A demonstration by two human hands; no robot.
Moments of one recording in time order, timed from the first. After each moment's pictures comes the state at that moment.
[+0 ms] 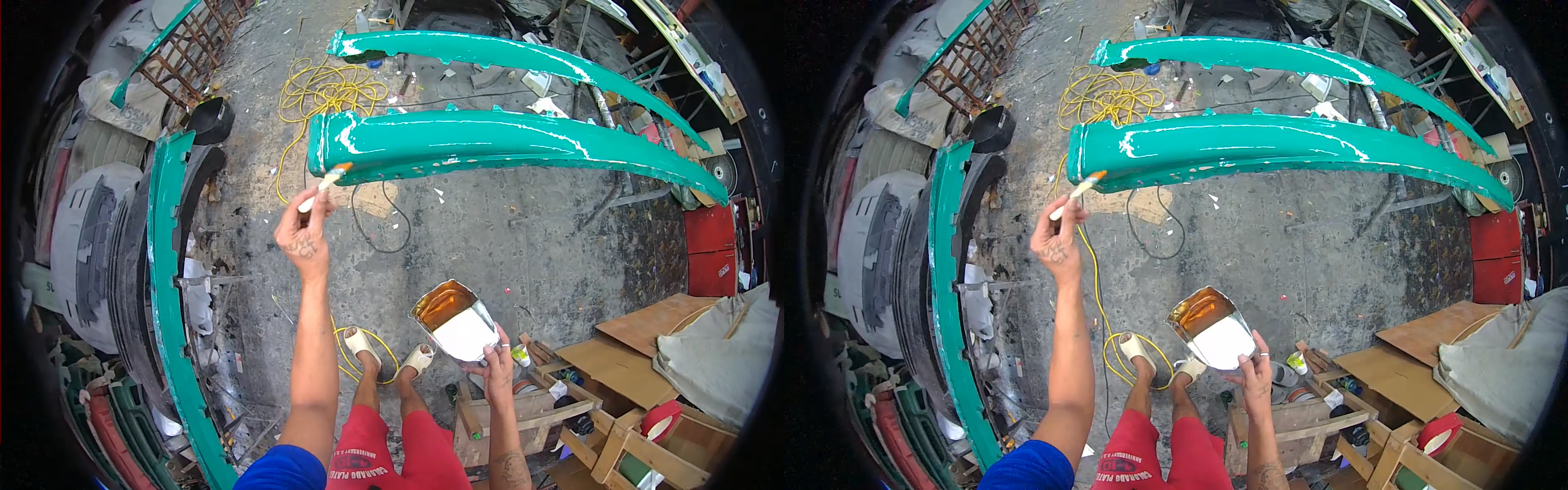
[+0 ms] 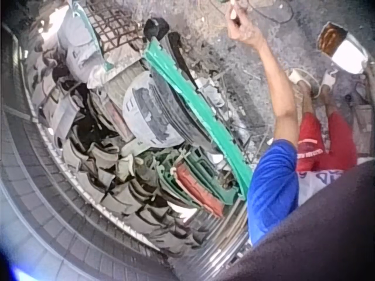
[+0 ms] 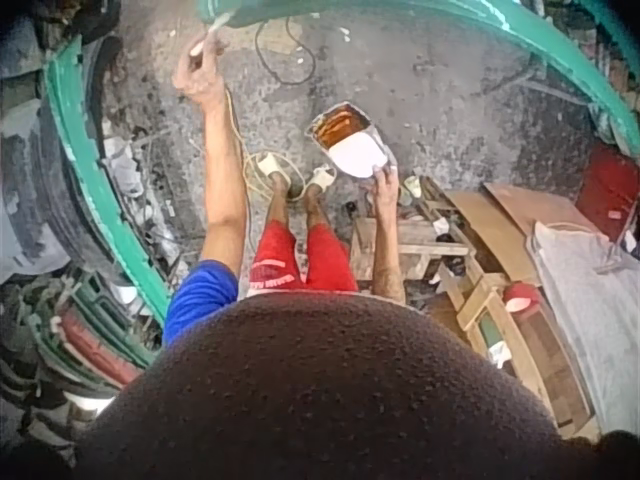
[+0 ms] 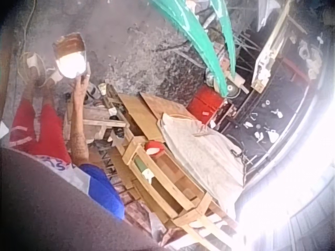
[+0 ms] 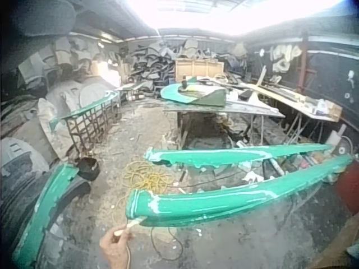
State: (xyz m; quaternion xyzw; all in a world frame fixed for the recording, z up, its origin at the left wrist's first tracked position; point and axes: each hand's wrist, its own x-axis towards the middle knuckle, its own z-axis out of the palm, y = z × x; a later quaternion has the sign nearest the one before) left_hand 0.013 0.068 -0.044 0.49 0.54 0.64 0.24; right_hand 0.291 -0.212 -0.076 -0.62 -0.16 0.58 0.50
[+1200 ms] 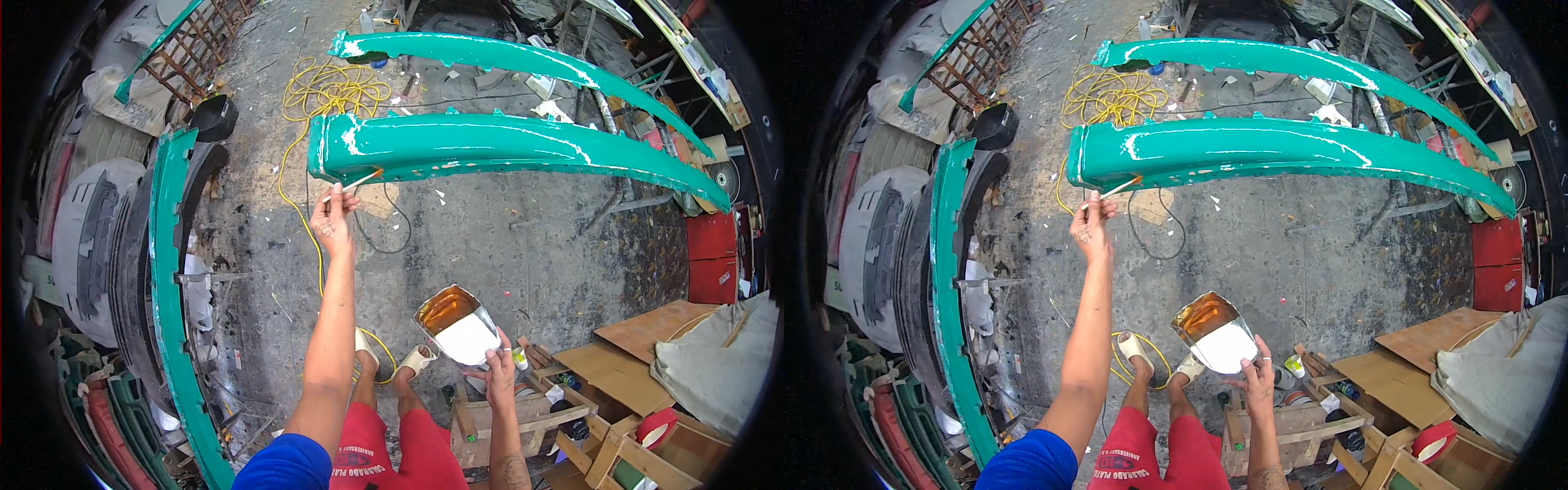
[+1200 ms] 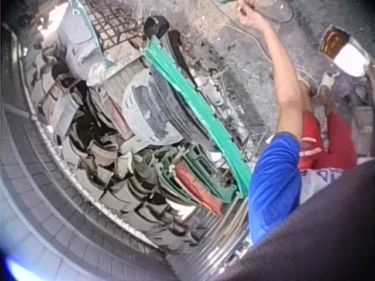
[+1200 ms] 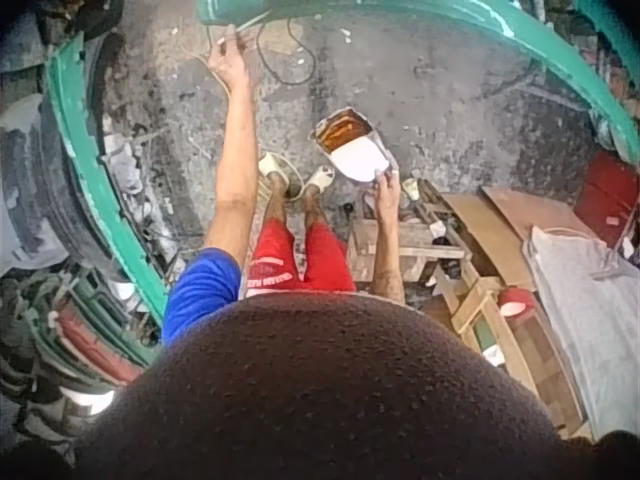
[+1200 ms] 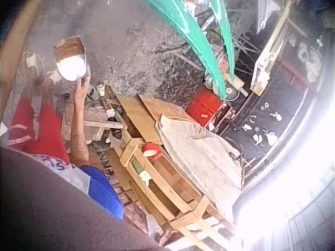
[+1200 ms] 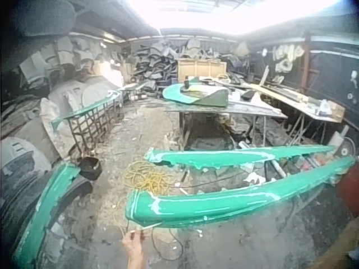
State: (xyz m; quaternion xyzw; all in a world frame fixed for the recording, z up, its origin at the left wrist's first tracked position) left_hand 0.031 0.104 -0.132 0.24 0.53 0.70 0.41; right_hand 0.299 -0.214 -0.079 -0.61 -0.15 0.60 0.50
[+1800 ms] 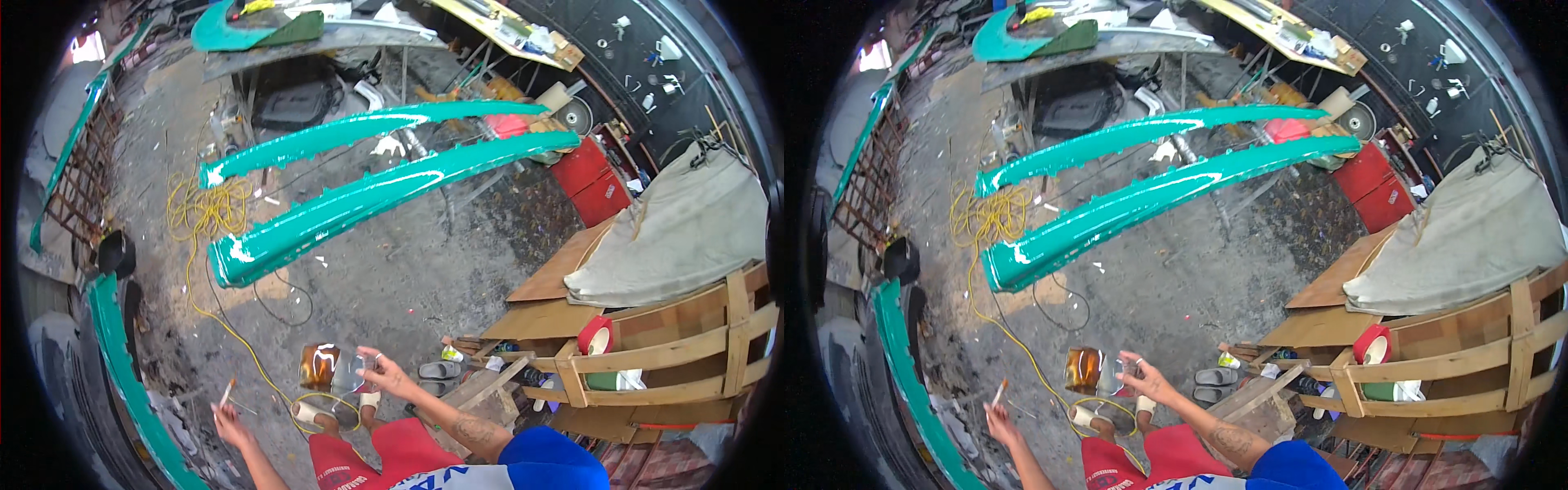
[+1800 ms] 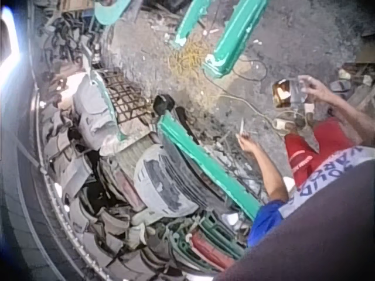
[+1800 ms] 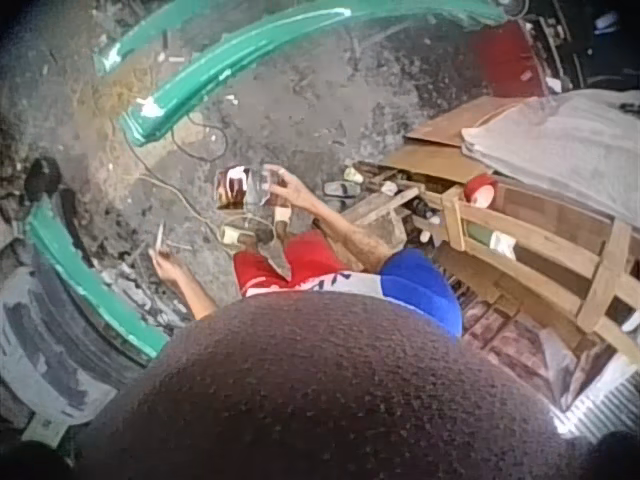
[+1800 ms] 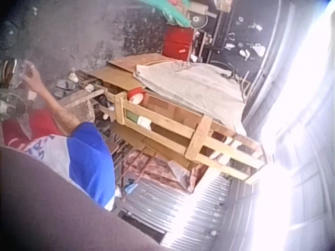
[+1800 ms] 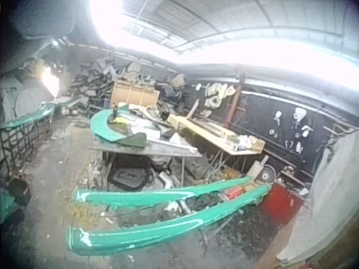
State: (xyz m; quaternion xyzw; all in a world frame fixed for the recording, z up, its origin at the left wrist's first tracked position) left_hand -0.186 -0.119 -0.114 0.12 0.66 0.63 0.39; right_hand 0.257 -0.188 -0.005 -0.61 -0.29 0.62 0.39
